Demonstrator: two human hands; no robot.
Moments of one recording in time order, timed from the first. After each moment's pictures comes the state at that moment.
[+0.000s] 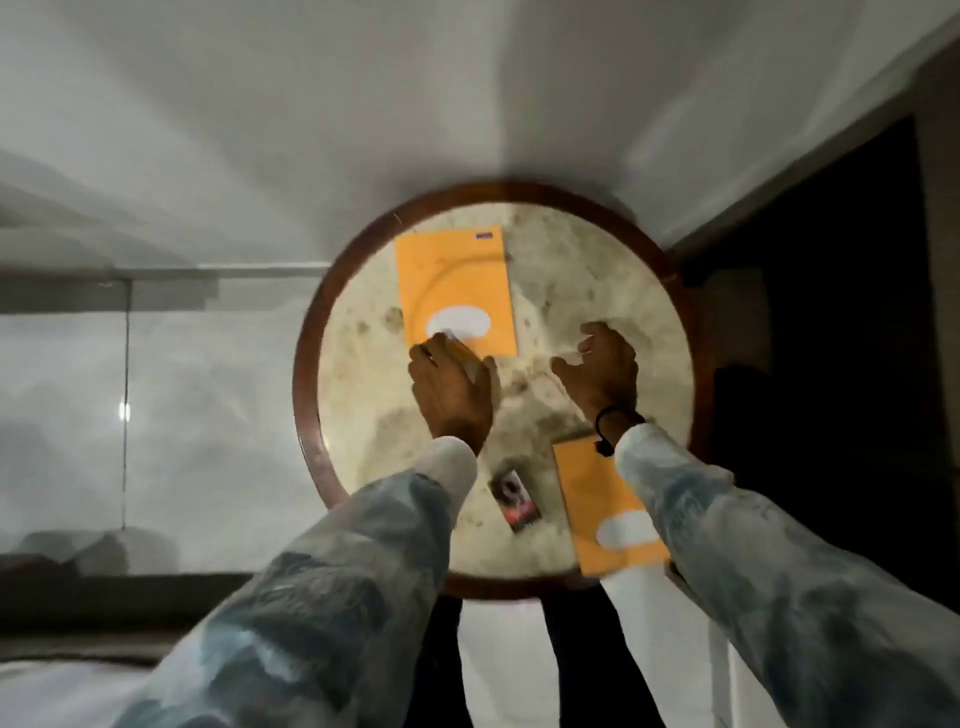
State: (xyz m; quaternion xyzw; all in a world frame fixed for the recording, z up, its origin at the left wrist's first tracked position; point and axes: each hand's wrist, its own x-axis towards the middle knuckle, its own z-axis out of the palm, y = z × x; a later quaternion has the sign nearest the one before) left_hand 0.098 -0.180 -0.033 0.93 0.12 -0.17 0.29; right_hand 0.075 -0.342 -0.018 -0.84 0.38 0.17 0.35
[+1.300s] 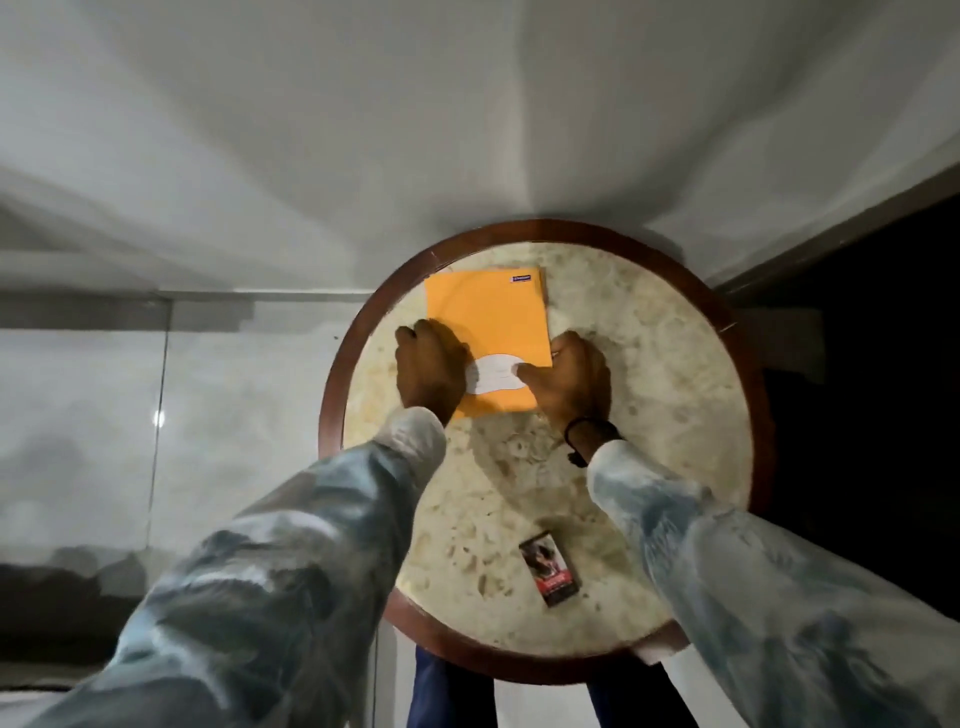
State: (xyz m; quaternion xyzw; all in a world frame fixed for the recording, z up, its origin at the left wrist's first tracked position) left_hand 0.214 -0.138 -0.054 0.92 0.15 -0.23 0.27; right_hand 0.156 -0.287 -0.062 -0.86 0.33 0.15 0.36
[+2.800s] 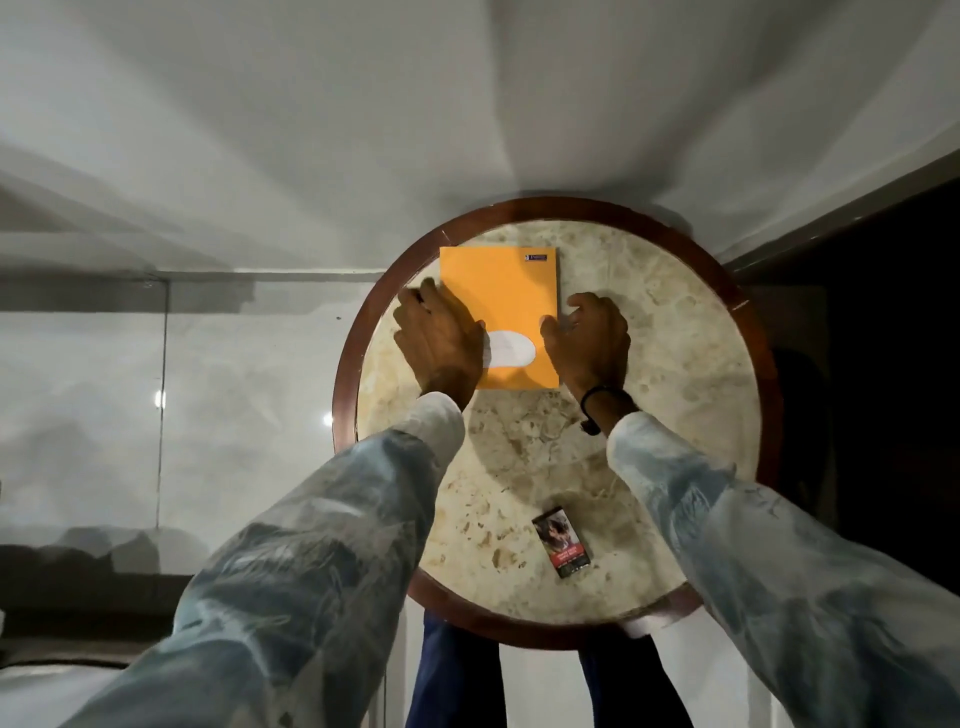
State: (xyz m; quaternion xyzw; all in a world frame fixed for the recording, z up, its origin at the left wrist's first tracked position) left_hand 0.212 -0.140 -0.054 0.96 0.11 -0.15 0.19; right_hand 0.168 -0.288 -0.054 -0.88 0.33 0.08 0.33
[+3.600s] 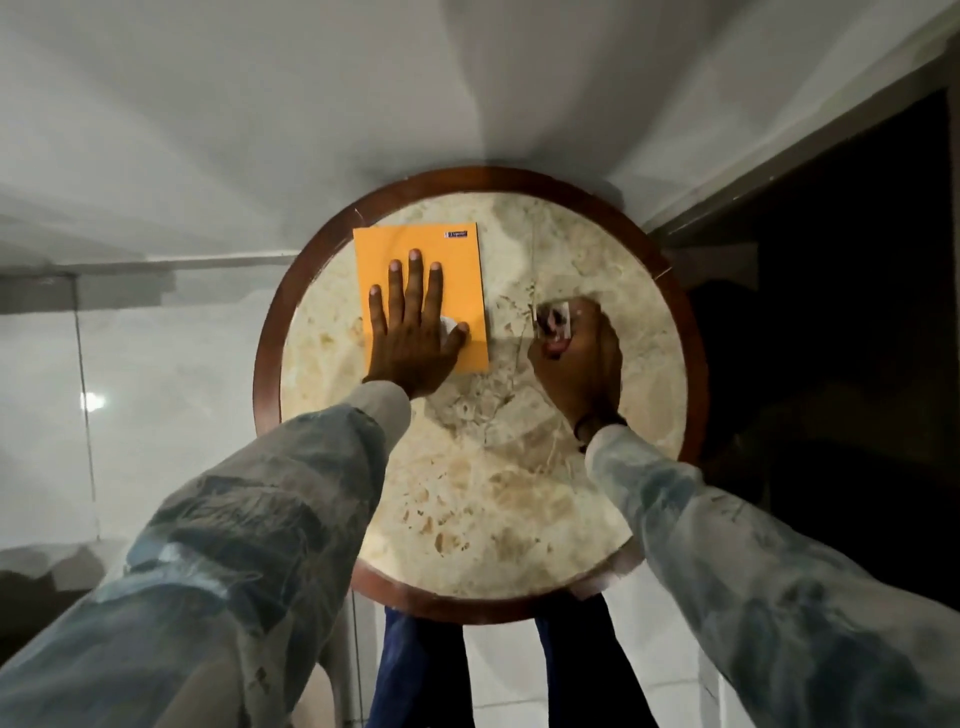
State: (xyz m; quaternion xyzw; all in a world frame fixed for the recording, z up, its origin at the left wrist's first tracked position) left_hand 0.194 -0.158 -0.105 0.95 -0.20 -0.23 0.10; right_hand 0.105 -0.344 -0.054 -0.89 0.33 0.02 0.31
